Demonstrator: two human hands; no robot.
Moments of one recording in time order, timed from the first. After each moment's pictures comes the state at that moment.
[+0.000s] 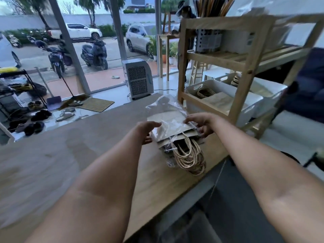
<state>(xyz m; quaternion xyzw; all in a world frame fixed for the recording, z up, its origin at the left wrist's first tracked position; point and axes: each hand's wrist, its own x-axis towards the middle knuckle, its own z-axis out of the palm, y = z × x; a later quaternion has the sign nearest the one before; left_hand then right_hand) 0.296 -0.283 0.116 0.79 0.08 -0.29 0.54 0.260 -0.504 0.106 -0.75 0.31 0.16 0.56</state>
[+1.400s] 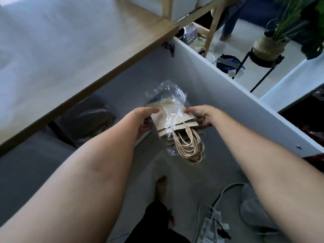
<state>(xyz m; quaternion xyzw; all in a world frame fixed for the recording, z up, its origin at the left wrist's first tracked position) -0.005 -0.335 -0.083 0.79 0.09 -0.47 0.39 -0.131 -0.510 -0.092 -0.58 0.52 0.19 0.60</state>
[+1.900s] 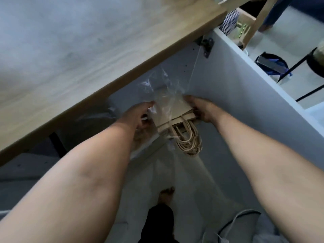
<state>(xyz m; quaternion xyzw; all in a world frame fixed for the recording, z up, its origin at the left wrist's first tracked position) 0.123 -0.361 -0.161 0.68 0.23 -0.43 0.55 0.034 -0.546 -0.164 -0.57 0.43 0.12 0.68</state>
